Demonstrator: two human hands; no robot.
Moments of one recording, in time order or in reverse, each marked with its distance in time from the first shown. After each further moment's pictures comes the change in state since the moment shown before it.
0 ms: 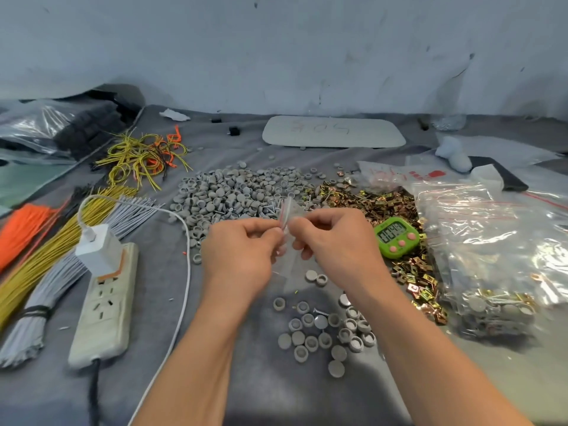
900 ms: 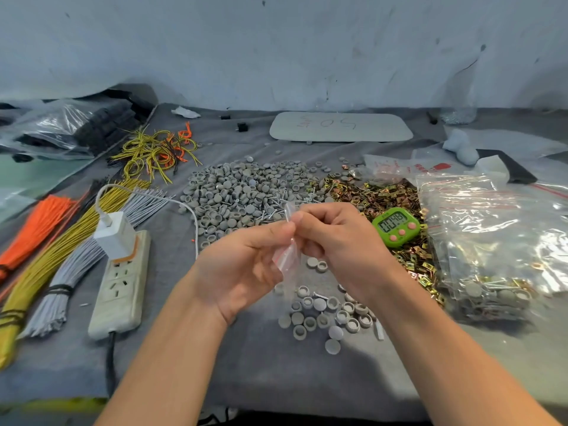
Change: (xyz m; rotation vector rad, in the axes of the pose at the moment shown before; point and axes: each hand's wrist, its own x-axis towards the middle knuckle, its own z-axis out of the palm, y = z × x) left_hand -0.017 0.013 -0.025 -0.722 -0.823 -0.386; right_hand -0.016 -0.009 -0.008 0.432 -0.396 -0.120
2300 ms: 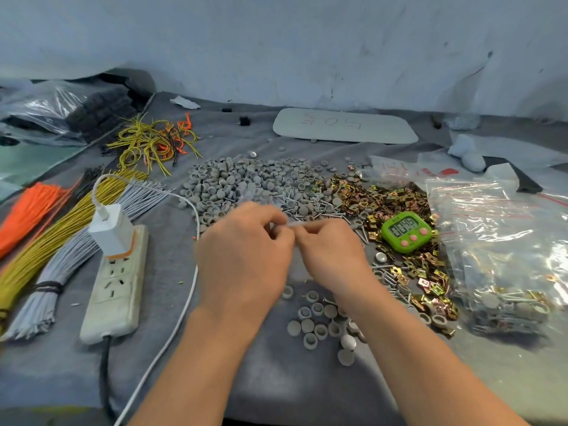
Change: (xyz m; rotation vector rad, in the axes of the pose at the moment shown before) left_hand -0.002 -0.017 0.003 1.364 1.036 0.687; right_hand 0.021 0.023 0.028 -0.561 0.345 0.411
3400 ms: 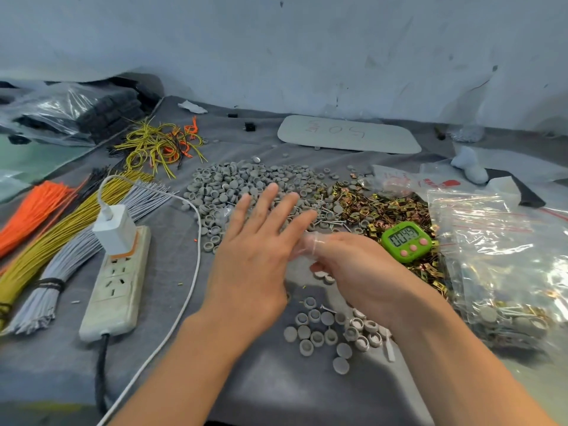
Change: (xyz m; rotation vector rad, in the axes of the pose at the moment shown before) left_hand -0.004 -0.014 0.007 0.403 -0.319 0.521; right_hand -0.006 0.023 -0.035 0.472 -0.342 -0.036
